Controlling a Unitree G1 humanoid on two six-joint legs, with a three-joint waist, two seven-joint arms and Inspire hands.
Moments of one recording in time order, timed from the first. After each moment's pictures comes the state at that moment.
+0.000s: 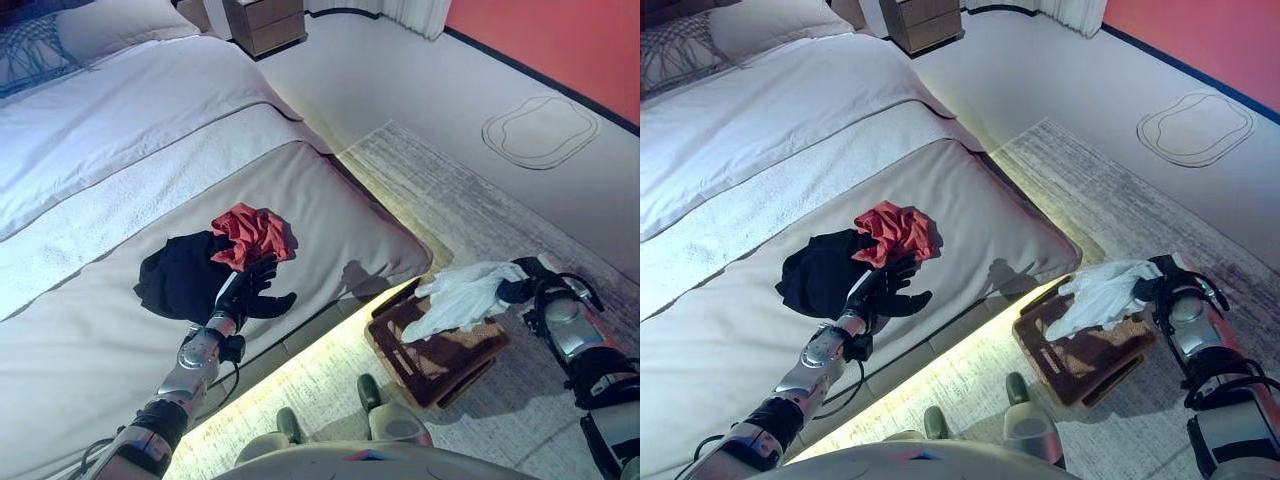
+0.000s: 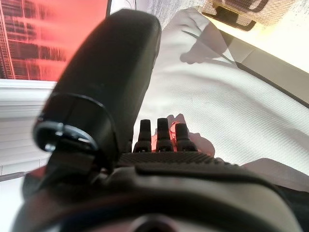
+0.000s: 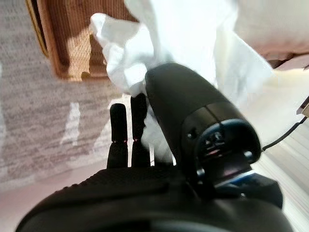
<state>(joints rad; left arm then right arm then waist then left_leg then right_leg) -0.12 0.41 -0.38 0.61 -0.41 -0.24 -0.05 -0.35 -0.74 0.21 0.87 -0.10 0.14 -0.04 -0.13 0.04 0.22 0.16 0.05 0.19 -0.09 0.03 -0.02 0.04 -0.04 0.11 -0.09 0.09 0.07</state>
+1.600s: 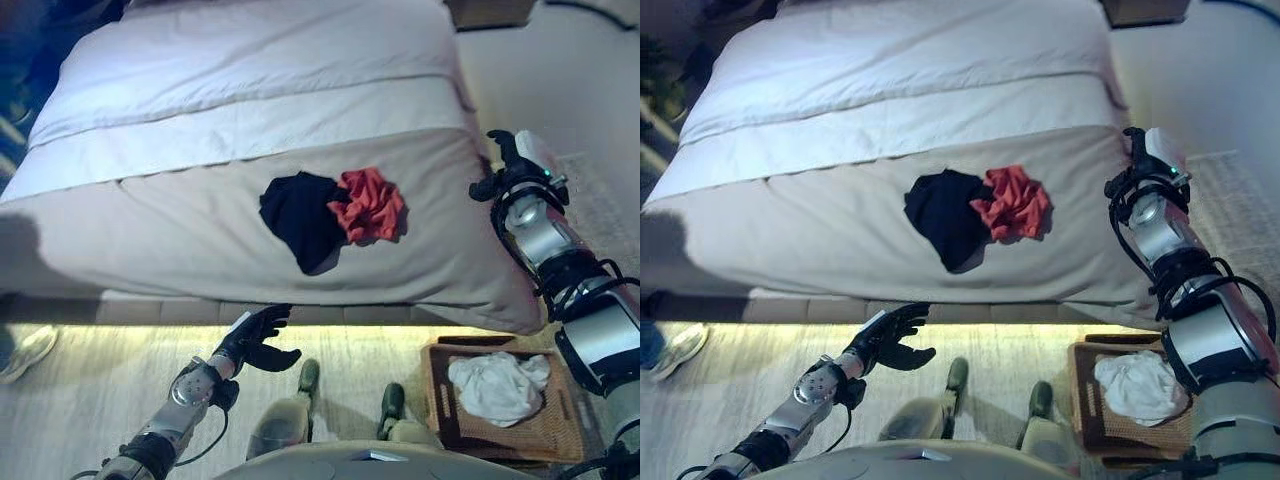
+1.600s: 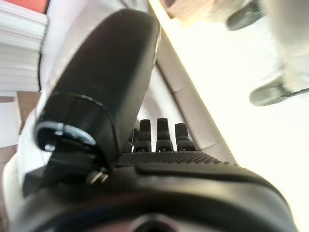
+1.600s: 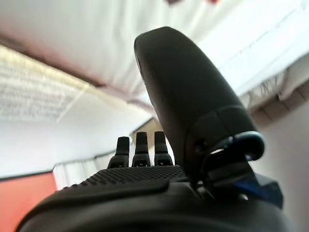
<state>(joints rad) -0.01 0.45 -0.51 0.66 -0.27 -0.33 -0.18 -0.91 -0.74 0.53 0.91 -0.12 0.20 -0.26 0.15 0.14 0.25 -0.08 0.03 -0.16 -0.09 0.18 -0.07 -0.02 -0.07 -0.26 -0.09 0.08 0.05</state>
